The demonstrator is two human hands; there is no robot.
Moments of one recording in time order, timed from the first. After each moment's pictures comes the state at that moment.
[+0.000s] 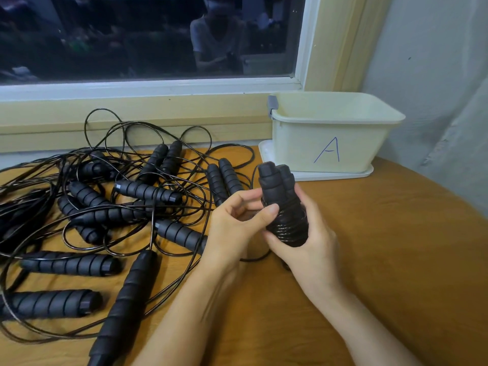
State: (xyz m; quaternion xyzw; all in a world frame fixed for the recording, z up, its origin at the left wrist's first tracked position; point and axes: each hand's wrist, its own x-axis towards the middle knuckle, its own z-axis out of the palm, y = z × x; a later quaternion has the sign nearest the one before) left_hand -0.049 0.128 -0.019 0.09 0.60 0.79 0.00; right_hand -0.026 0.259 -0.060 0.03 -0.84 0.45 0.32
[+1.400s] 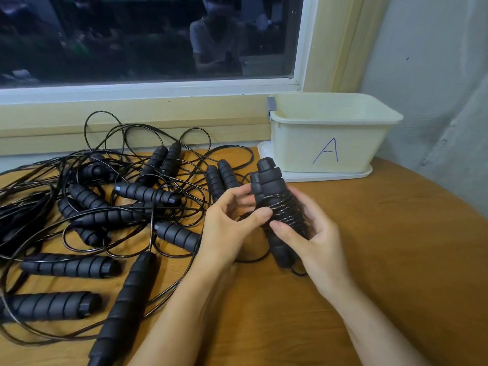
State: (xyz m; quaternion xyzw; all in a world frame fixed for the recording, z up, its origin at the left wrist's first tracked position) left_hand -0.055 0.120 -0.023 0.11 0.67 0.73 -0.04; right_hand -0.020 0.267 -0.037 0.10 -0.69 0.69 0.17
